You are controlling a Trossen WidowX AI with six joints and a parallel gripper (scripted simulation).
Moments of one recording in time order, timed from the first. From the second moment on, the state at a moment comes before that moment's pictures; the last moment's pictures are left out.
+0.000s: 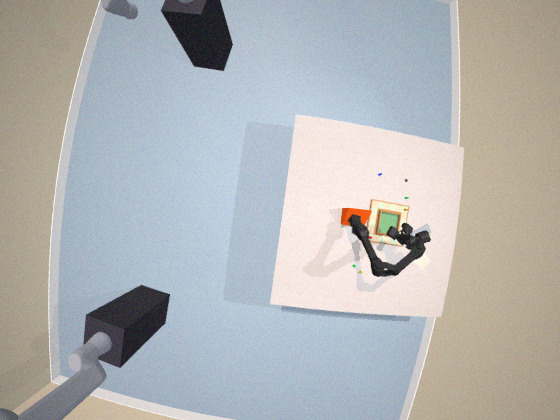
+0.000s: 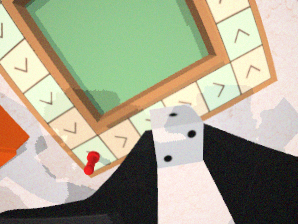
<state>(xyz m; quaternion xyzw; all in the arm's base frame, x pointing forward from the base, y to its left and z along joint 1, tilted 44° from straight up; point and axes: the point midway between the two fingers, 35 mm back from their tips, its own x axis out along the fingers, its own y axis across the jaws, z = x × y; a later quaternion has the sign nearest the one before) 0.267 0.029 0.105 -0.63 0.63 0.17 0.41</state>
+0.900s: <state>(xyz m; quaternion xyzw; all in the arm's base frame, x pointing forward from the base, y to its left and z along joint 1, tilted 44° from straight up) 0.259 0.065 0.029 -0.63 0.59 0.39 0.32</state>
